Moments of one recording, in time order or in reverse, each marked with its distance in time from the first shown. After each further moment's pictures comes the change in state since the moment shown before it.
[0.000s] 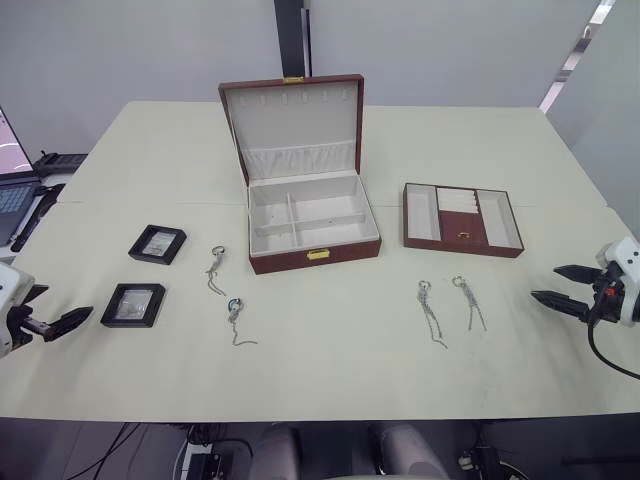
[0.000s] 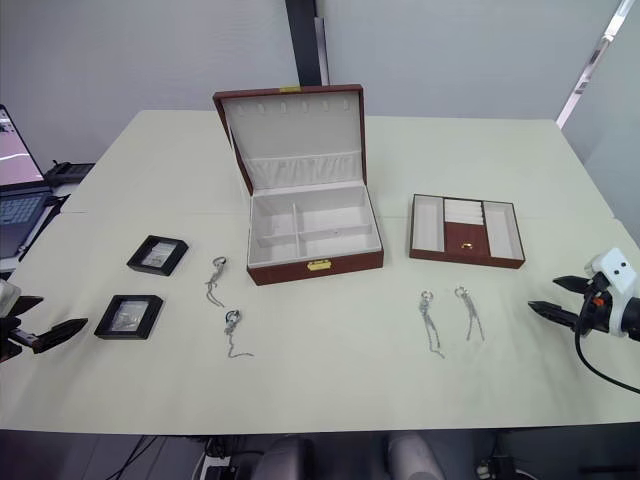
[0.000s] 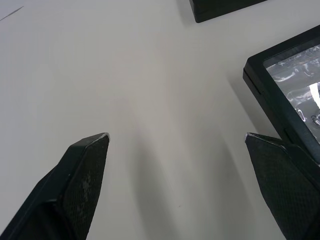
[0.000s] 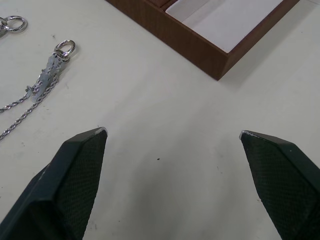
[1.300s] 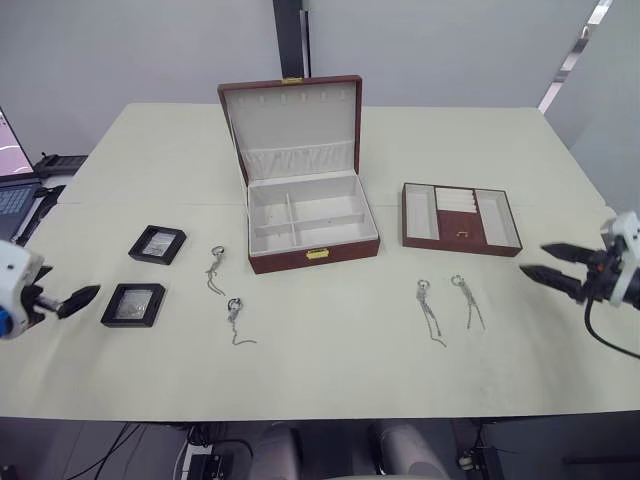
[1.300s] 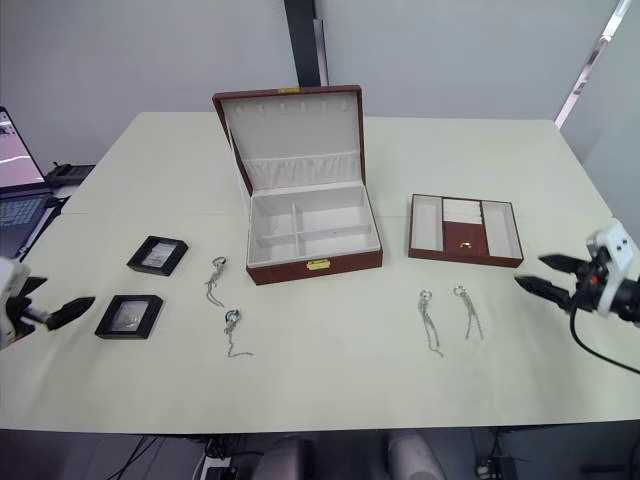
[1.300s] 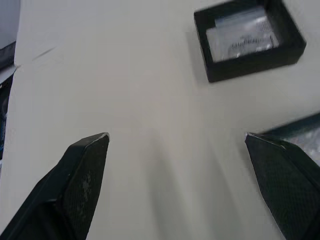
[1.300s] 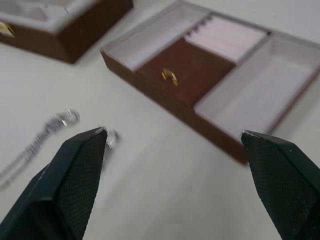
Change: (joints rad) left arm -0.081 -0.083 0.001 -0.204 -0.027 0.187 0.161; right arm -0.078 0.078 -0.064 -0.290 0.202 0.274 -0.046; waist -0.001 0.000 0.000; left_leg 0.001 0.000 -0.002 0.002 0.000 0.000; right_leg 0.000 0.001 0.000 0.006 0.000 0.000
